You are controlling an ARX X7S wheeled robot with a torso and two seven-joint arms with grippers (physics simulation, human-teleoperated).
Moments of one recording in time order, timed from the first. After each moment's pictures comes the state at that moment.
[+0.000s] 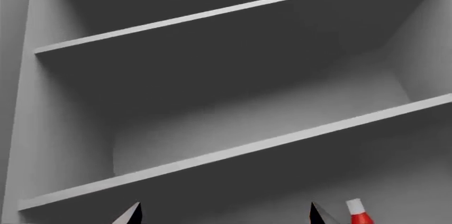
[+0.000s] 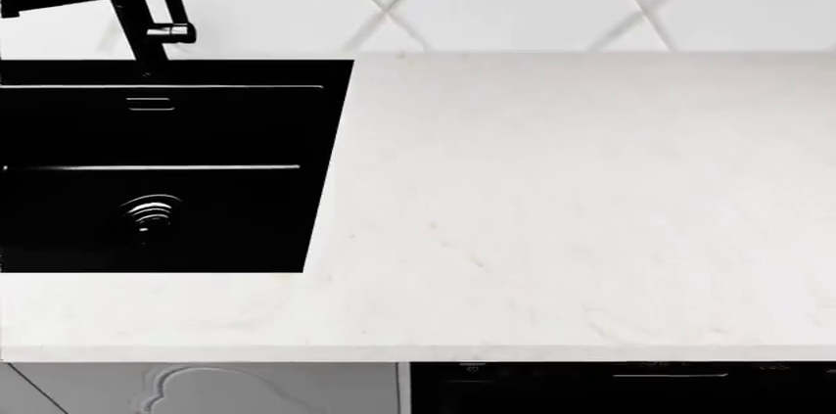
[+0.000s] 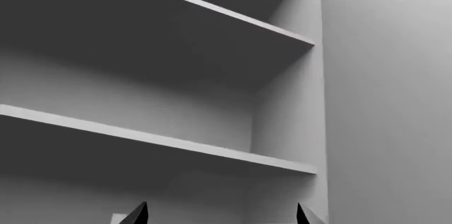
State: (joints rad) left arm -2.36 -0.07 0.02 -0.65 0.29 -0.89 0.43; right arm 2.36 0.00 -0.08 0.59 -0.46 1.01 -0.24
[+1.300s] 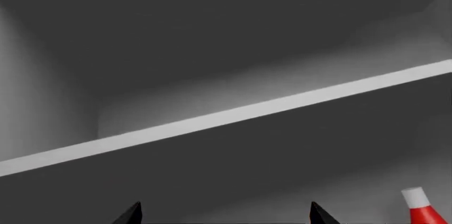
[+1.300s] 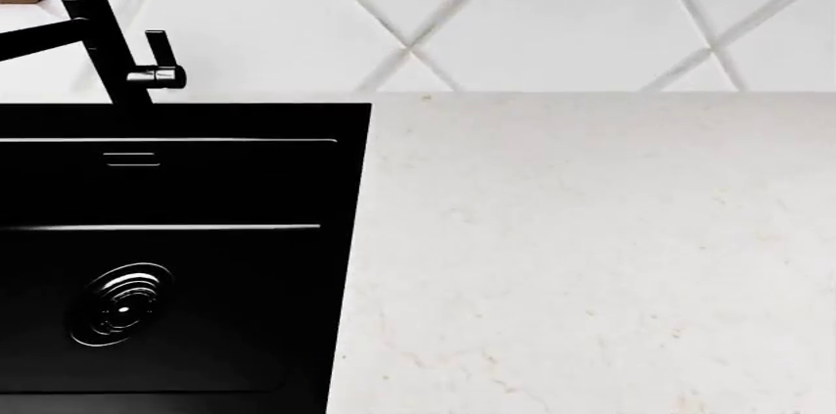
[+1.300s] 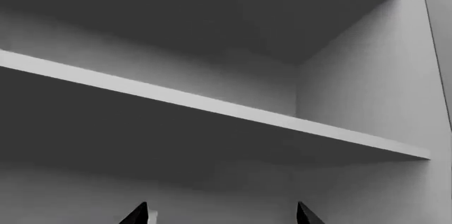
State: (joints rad) left arm -2.36 -0.07 0.02 -0.63 0.28 -0.92 0.43; right arm 2.36 0.00 -0.06 0.57 -0.49 1.06 -0.29
